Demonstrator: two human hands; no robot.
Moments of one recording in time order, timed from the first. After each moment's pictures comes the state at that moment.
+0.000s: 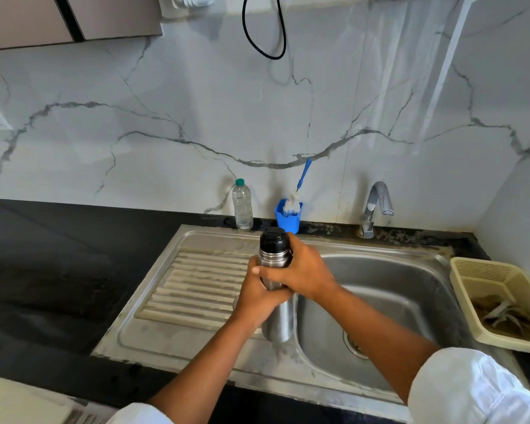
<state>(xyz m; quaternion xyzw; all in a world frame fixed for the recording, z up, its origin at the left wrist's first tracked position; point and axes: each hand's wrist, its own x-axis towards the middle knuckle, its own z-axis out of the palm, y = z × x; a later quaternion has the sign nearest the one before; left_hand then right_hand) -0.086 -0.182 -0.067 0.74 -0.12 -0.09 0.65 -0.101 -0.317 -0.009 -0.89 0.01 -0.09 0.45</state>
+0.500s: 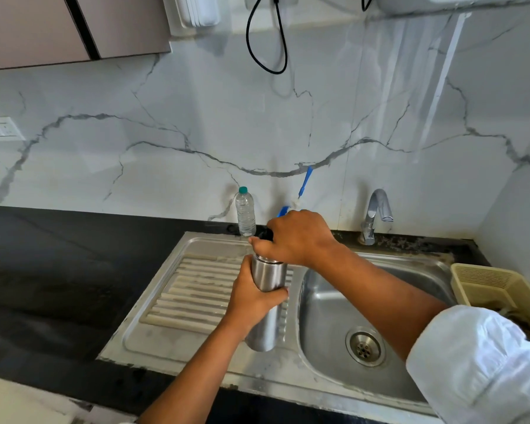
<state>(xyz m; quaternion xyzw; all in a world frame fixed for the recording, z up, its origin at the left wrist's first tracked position) -0.098 -0.162 -0.036 0.79 -0.11 -0.03 0.60 -0.090 -0.307 0.094 -0.99 -0.07 -0.09 0.01</state>
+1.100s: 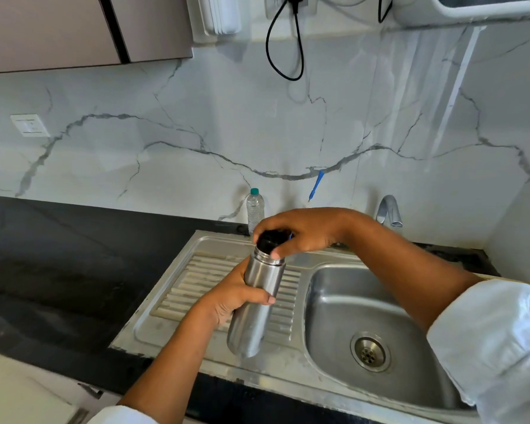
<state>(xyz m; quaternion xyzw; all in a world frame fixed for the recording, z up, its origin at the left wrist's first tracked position) -0.091 -0.110 -0.001 0.72 -0.17 -0.24 0.62 -0.082 -0.324 0.129 -0.91 -0.30 0.17 0.24</state>
